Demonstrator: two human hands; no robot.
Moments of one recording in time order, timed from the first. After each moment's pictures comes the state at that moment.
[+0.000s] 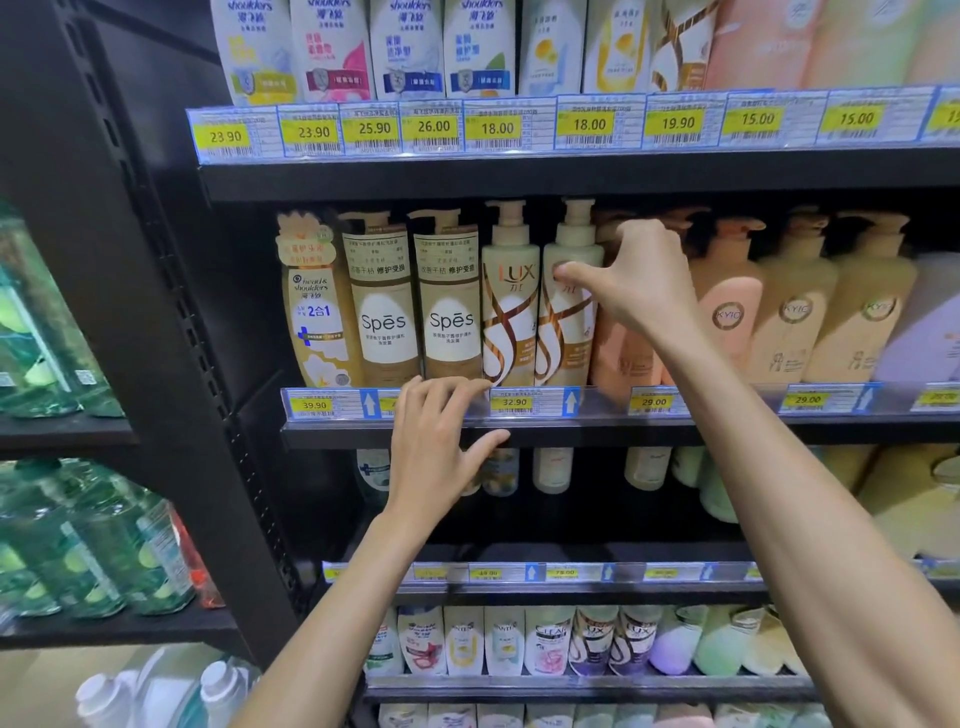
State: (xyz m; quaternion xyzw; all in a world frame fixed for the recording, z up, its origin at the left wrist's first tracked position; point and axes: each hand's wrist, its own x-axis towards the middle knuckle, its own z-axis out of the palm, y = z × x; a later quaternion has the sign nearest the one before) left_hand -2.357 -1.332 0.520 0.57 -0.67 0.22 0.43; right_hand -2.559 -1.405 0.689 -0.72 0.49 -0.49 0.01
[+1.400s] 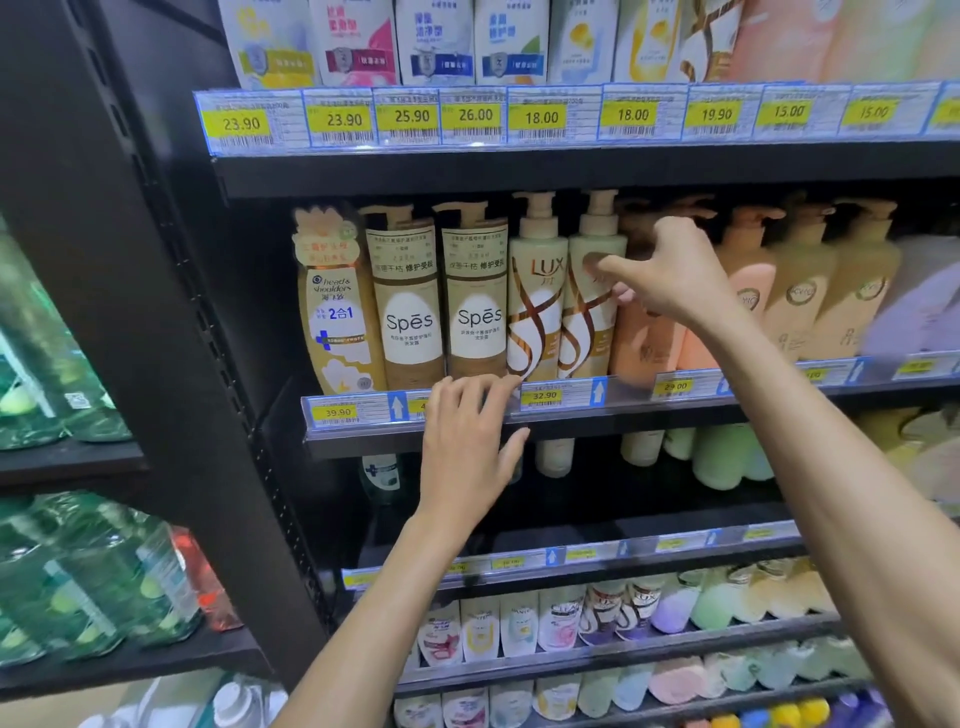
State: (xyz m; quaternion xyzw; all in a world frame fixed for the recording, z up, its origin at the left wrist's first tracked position) left_hand -2.345 -1.333 0.517 0.54 -0.70 0.24 0.40; right_hand -2.555 -1.412 0.690 -0.71 0.53 -0.45 0.09
